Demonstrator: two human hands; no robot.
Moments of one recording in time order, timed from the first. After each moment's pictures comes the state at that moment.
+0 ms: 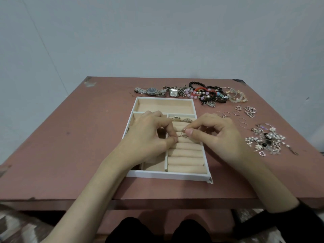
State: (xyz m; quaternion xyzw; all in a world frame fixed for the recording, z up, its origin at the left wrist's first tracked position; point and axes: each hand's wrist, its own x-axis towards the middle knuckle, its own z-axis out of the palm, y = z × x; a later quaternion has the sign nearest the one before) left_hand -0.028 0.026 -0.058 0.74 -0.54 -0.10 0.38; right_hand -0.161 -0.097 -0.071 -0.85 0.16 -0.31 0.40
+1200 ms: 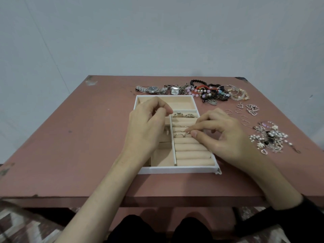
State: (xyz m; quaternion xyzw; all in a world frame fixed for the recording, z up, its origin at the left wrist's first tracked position) left_hand -0.037 0.015 -0.057 0.71 -0.38 -0.05 0.59; right_hand -0.168 -0.108 -0.079 -0.90 0.11 -0.33 0.25
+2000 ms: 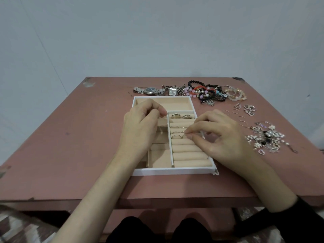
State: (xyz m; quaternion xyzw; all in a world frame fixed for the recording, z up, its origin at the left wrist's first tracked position) left_hand -0.029 0.015 -0.060 0.72 -0.36 -0.07 0.59; right_hand -0.168 -0.110 -0.082 -0.91 0.07 -0.38 0.16
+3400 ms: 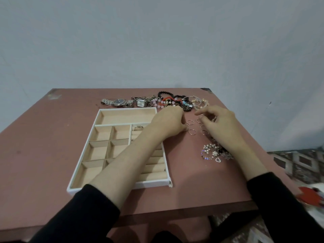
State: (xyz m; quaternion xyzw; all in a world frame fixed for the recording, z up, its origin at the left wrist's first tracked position) left_hand -0.070 -0.126 -0.051 0.79 -0.58 -0.07 0.19; right_hand -0.204 -0.193 -0.062 -0.84 0.33 -0.37 0.24
